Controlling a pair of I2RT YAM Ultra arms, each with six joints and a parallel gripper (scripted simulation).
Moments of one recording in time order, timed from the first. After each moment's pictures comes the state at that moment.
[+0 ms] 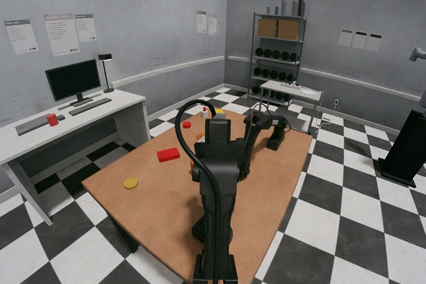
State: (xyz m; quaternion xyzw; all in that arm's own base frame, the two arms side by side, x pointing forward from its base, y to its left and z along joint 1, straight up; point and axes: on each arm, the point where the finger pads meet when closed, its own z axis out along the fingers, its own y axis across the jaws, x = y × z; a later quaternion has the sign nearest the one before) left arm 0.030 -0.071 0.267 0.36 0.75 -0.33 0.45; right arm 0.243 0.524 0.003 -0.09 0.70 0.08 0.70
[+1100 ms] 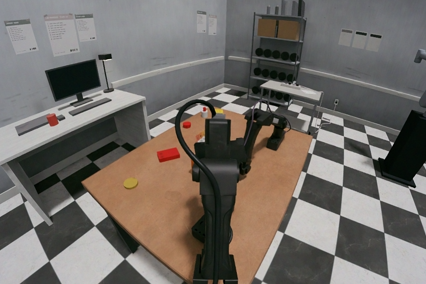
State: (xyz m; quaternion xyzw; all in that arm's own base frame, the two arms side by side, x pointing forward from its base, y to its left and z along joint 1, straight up) left arm 0.030 -0.071 0.267 0.36 0.75 -0.33 0.45; right arm 0.243 0.520 0.019 -0.10 0.70 0.08 0.70
